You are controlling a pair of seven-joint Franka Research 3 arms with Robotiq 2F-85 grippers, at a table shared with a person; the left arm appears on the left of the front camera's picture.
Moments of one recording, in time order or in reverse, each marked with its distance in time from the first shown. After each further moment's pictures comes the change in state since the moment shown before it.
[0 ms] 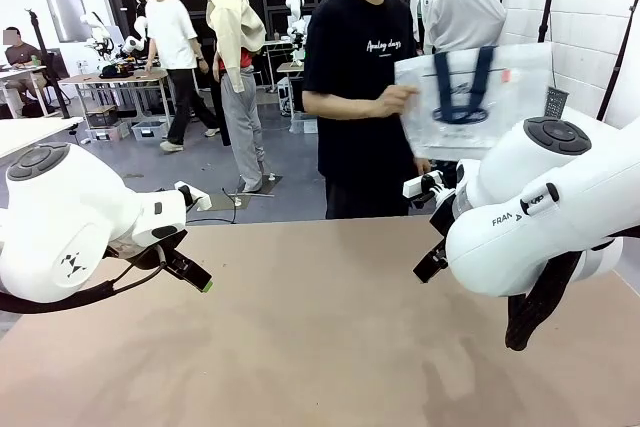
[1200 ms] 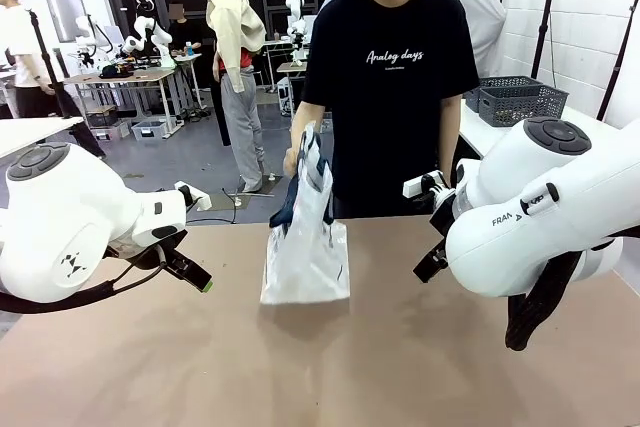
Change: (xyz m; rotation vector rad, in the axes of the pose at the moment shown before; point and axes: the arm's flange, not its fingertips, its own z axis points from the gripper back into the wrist) left arm 0.000 0.000 0.000 0.000 0.000 0.000; right arm 0.000 0.000 0.000 0.000 0.000 0.000
